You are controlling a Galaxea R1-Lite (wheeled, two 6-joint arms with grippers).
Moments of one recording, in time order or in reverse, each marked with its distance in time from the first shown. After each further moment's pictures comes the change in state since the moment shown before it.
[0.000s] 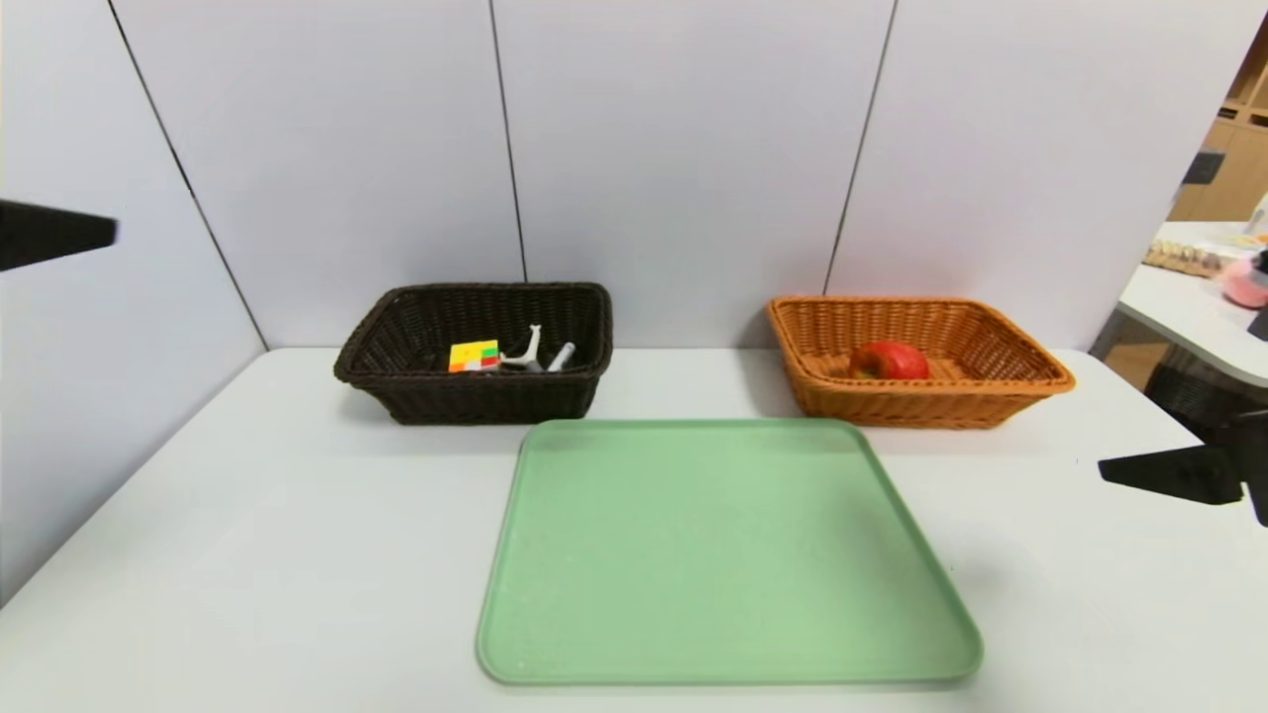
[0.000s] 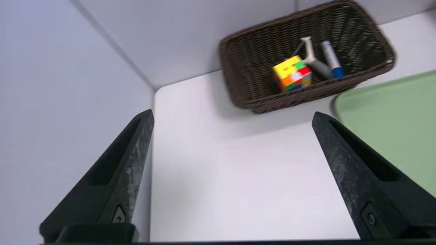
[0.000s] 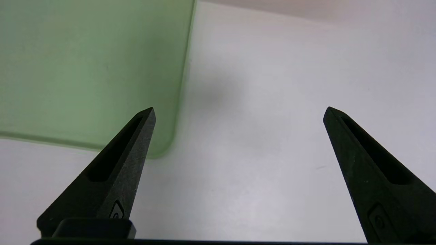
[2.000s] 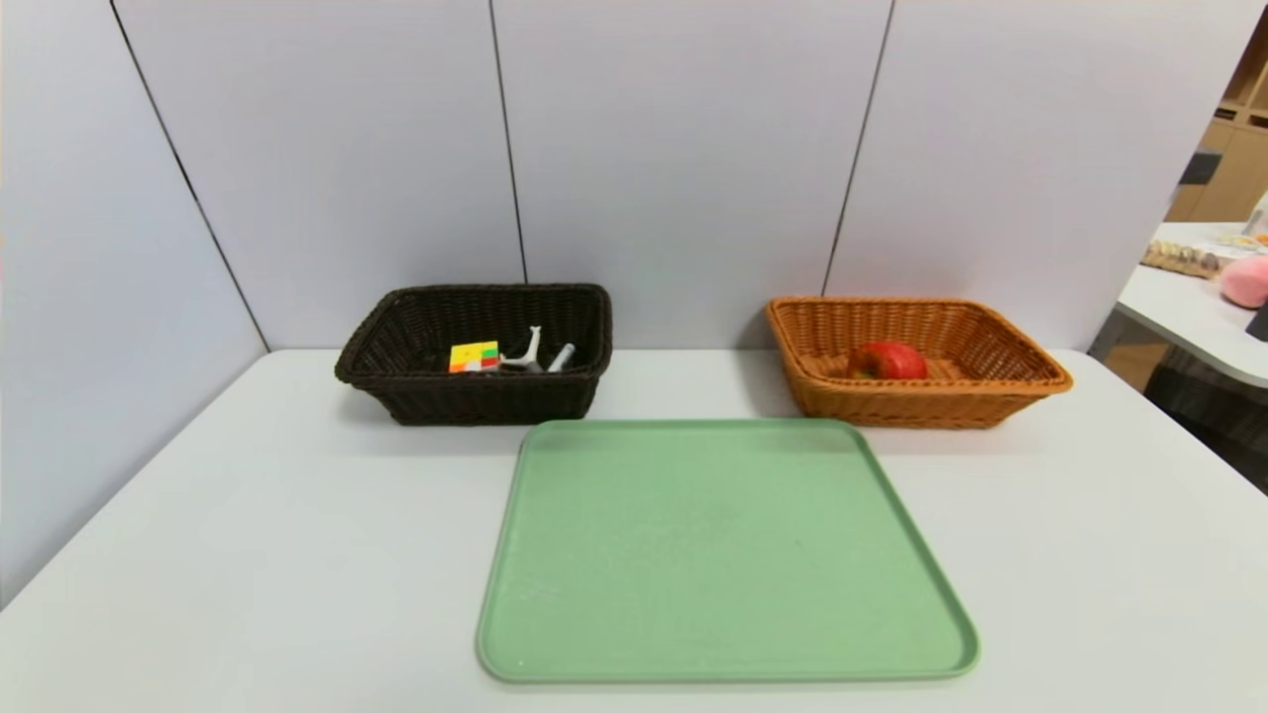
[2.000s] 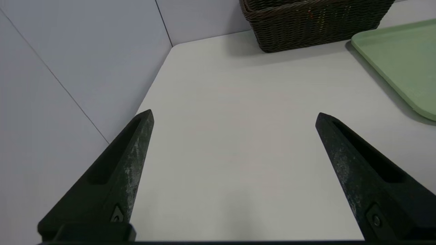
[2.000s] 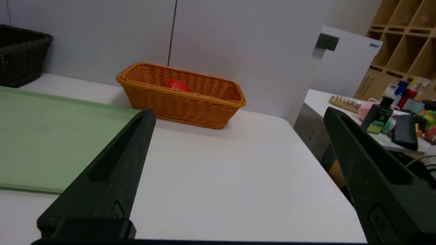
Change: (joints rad) left arm 0.152 -1.157 1.236 -0.393 -0.079 -0.041; right arm -0.145 -1.216 1.016 -0.851 0.031 -0.240
